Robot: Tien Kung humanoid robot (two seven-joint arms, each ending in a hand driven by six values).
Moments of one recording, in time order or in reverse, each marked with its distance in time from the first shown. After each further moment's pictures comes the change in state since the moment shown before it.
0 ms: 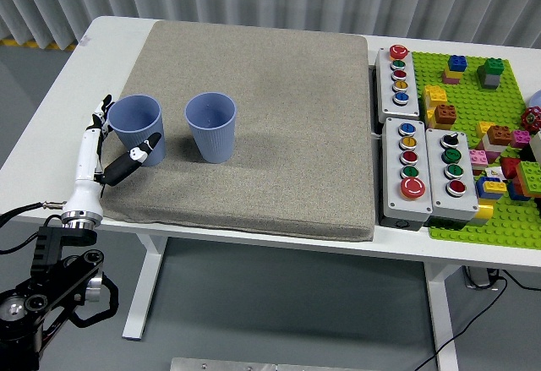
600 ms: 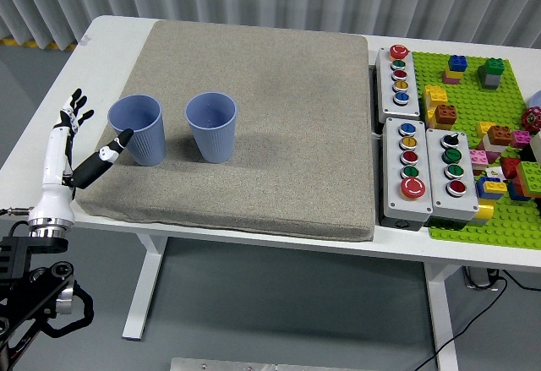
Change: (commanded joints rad) left arm 0.123 0.074 -0.135 -0.272 0.072 0.010 0.028; right arm -0.012 0.002 0.021 0.000 -0.026 0.000 -0.001
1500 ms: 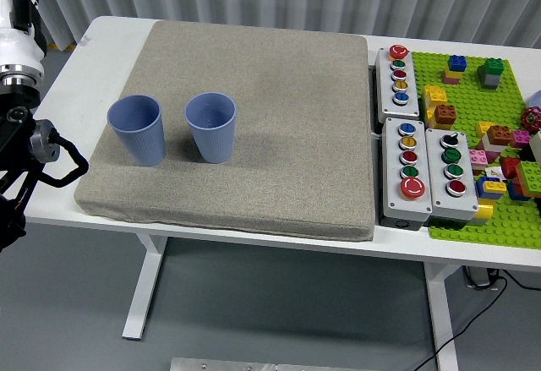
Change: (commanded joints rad) left arm -0.510 0.012 -0.132 0.292 -0.332 -0.242 0.125; right arm 0.026 -0.004 -0.039 0.000 0.061 -0.007 0.003
